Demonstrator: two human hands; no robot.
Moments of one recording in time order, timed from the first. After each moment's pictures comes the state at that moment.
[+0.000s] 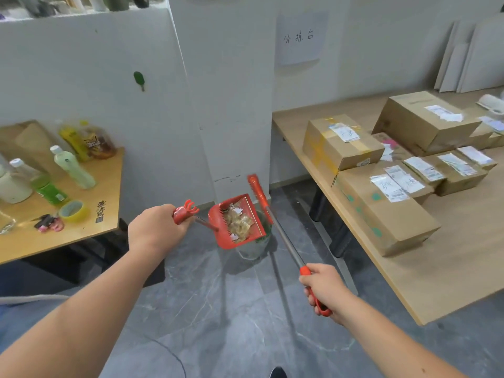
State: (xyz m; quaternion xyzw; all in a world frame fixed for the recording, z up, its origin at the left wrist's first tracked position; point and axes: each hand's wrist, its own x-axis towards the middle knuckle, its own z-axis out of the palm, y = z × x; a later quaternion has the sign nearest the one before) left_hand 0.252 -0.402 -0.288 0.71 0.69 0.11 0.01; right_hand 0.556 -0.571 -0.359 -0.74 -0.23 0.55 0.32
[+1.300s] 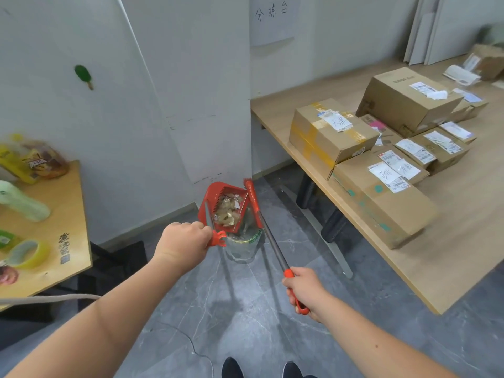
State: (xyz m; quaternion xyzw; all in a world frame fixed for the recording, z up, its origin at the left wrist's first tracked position) left_hand 0.278 -0.296 -0.348 0.91 0.38 -0.07 -0.13; right_hand 0.500 -0.477 -0.415 -0.75 -0.12 0.56 0.33
